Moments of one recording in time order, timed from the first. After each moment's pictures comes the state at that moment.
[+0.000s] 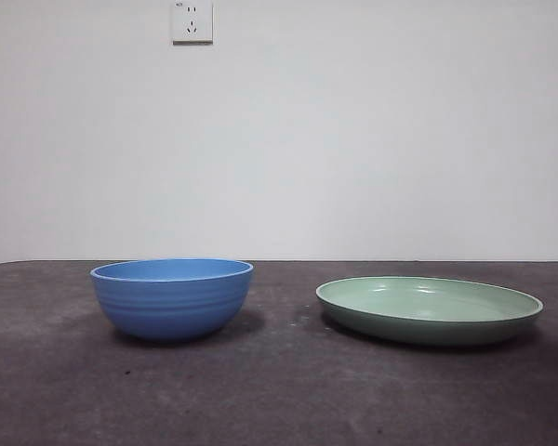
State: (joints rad) left arm 0.01 0.01 0.03 -0.18 -0.01 -0.24; right arm -0.06 0.01 0.02 -0.16 -0.11 0.11
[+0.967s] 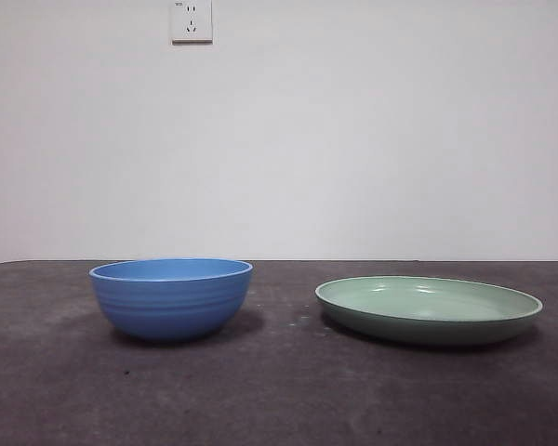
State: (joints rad) left arm 0.01 0.17 0.42 -0.35 0.12 -0.46; right arm -0.06 0.10 0.37 -0.23 -0.19 0.35
